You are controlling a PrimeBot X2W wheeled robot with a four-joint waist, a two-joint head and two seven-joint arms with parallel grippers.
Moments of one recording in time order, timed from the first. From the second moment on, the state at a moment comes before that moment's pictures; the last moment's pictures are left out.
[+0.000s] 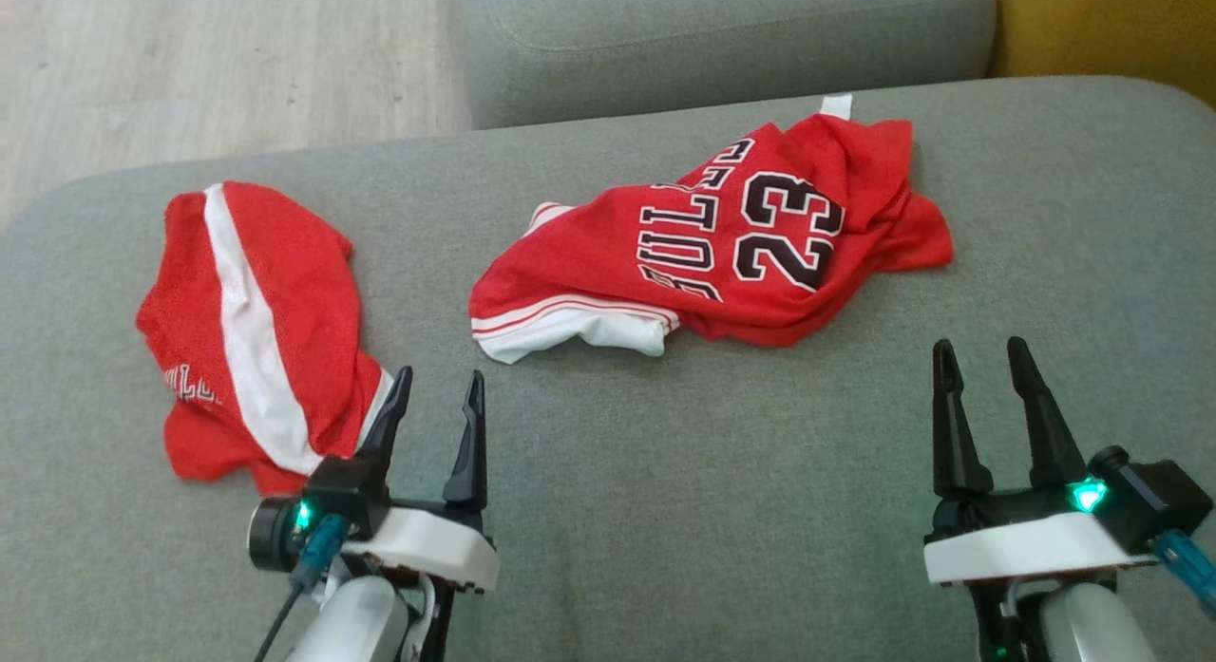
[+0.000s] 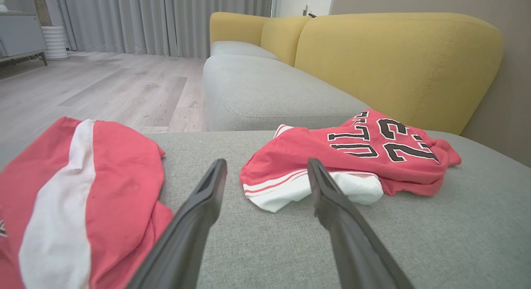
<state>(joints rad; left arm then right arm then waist) -0.22 0.12 -0.46 0.43 -0.40 0.09 -0.25 0.01 -0.04 0.05 0.11 0.26 0.13 -0.25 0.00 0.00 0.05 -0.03</state>
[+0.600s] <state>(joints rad) -0.35 0.13 -0.50 0.62 -0.42 0.03 -0.05 0.00 -0.04 0.08 0.11 0.26 0.13 -0.25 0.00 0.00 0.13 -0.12</state>
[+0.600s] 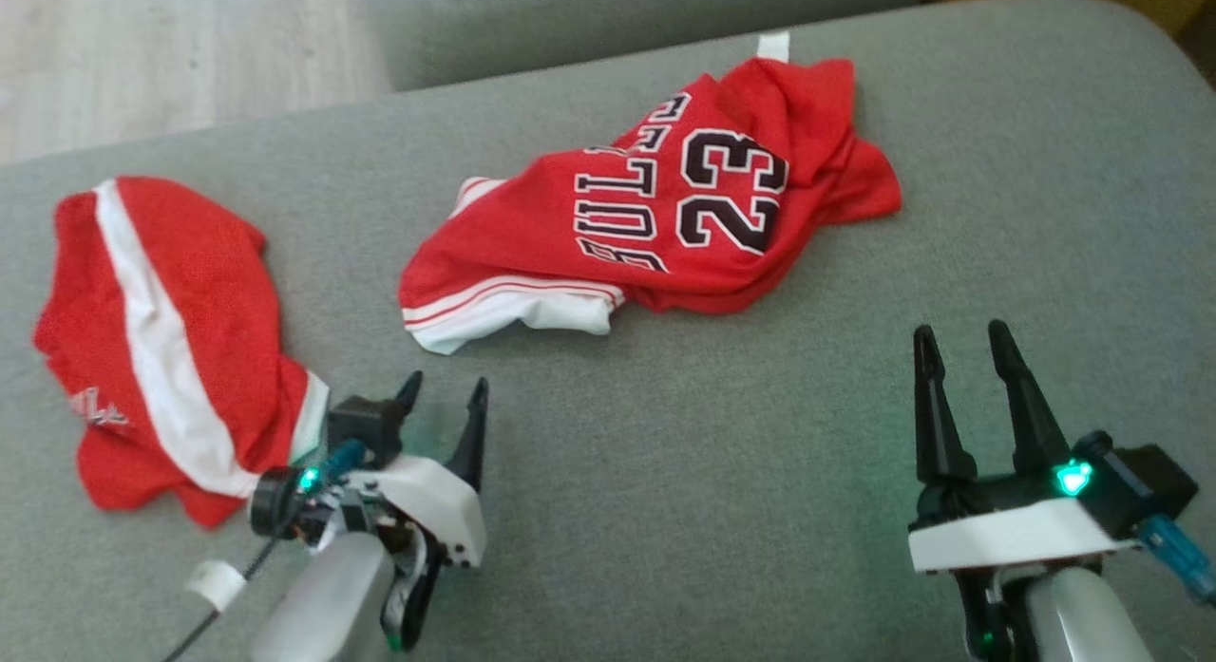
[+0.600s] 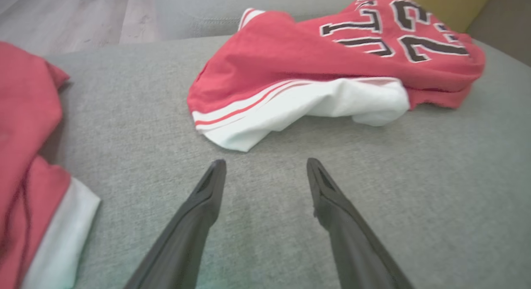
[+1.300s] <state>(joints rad) -0.53 0.10 -0.45 0.83 -0.51 -0.07 -0.10 -0.05 -0.04 0.09 0.10 0.26 0.13 -0.25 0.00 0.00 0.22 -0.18</state>
